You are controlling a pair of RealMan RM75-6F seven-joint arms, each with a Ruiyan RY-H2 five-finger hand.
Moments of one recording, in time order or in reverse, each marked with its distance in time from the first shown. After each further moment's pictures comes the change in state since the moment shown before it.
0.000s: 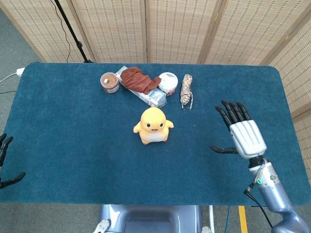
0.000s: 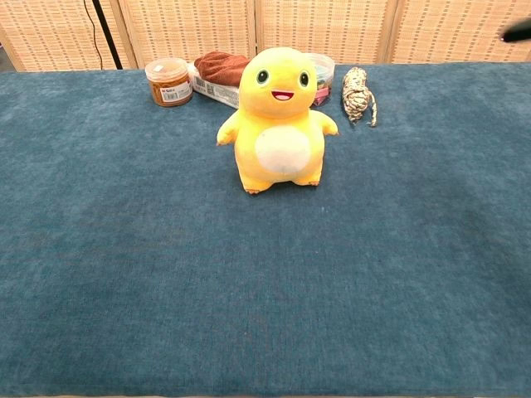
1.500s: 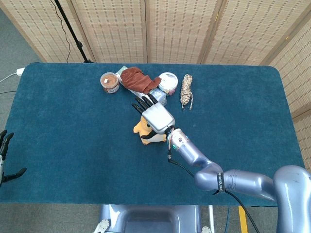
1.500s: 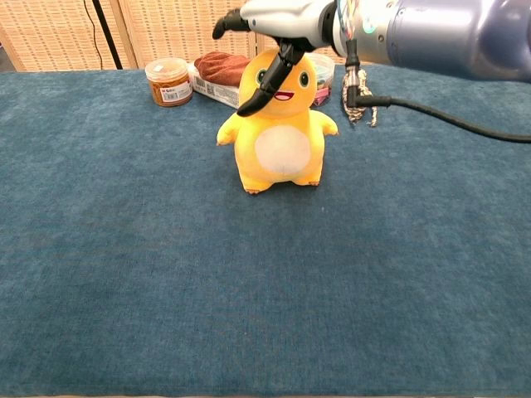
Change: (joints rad) left arm -0.028 -0.011 -0.037 -0.026 -0.097 -0.069 0.070; right arm 0.660 -0.517 -0.005 0.553 0.355 -0.349 -0.225
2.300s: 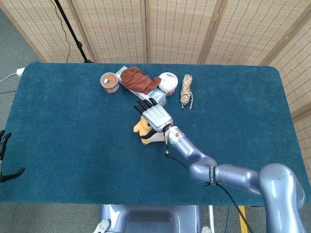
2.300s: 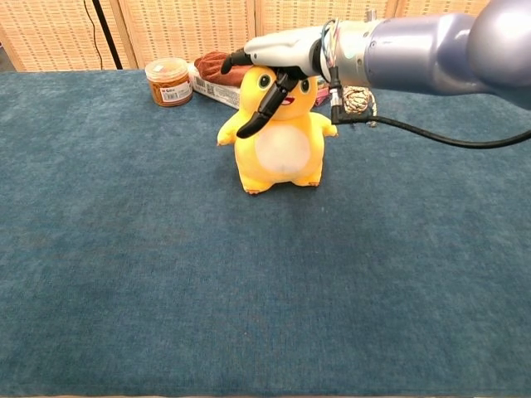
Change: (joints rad) left arm 0.001 0.002 -0.004 0.002 -0.014 -0.004 -0.013; right arm 0.067 -0.080 -0.037 0.193 0.068 -0.131 0.146
